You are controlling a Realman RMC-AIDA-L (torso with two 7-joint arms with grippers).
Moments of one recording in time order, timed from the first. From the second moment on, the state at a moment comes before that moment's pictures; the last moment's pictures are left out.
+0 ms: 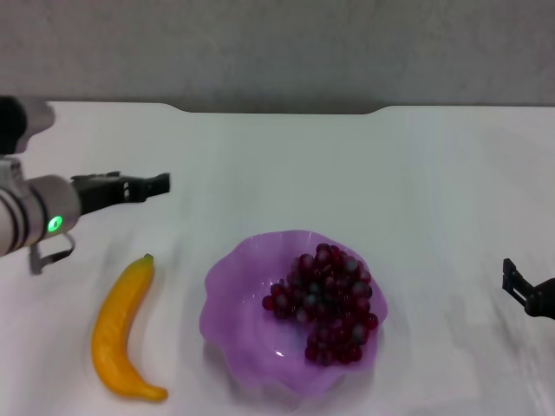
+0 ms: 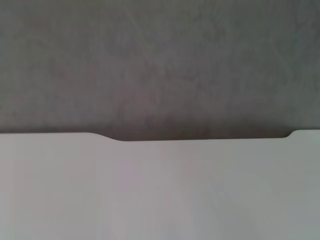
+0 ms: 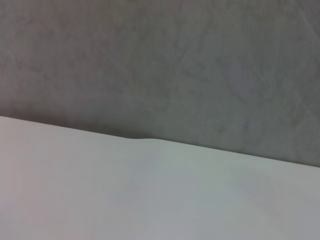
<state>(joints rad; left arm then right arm) -0.47 -2.01 -1.68 -0.89 1.99 -0.46 0.73 0.27 2.01 0.99 0.37 -2.55 -0.77 0.02</state>
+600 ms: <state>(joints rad) -0.35 -2.04 -1.69 -1.02 2.41 -0.60 0.64 0.27 2.01 0.98 0.36 -2.55 -0.77 0.03</state>
